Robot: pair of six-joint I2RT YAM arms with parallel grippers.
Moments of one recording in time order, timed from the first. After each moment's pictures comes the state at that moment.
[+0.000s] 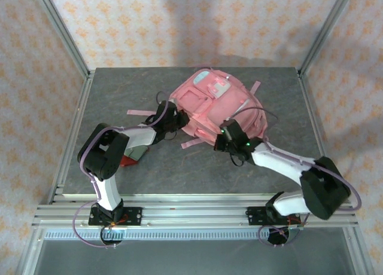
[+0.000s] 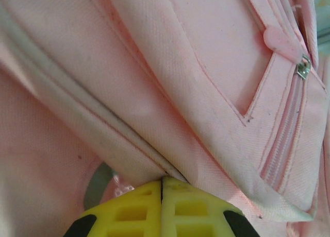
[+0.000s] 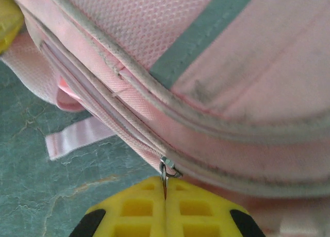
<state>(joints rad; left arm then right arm) -0.45 1.82 0.96 0.27 0.13 -0.88 0.67 1.39 0.75 -0.25 0.09 0.68</state>
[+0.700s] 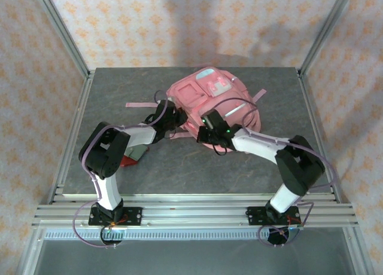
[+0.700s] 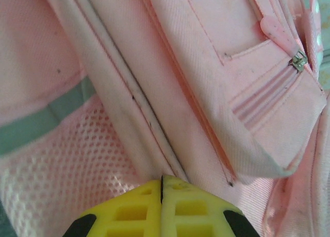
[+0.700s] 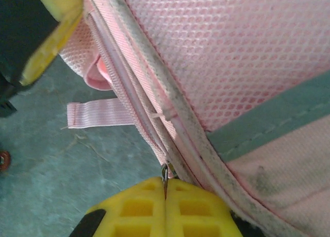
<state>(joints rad) -0.44 1.85 0.97 0.31 0.09 -0.89 0.71 1.65 1.02 -0.26 0.01 0.72</state>
